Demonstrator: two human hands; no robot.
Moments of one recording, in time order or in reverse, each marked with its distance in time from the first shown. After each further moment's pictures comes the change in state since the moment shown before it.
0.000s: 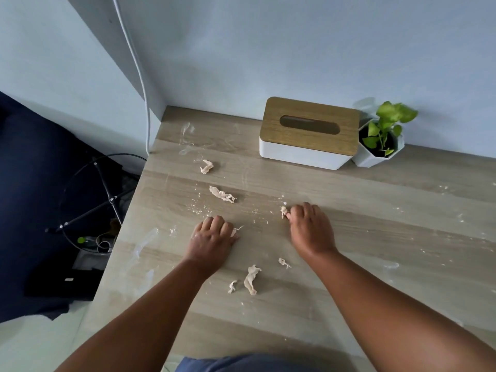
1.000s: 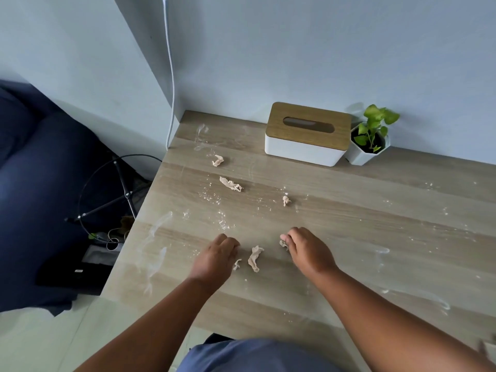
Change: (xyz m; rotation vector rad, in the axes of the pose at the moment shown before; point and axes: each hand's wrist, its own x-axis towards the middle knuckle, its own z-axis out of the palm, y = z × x) left_hand -0.076 0.045 -0.040 -0.460 -0.185 -0.312; right_hand -0.086 -0.018 -0.026 0.360 -0.254 0.071
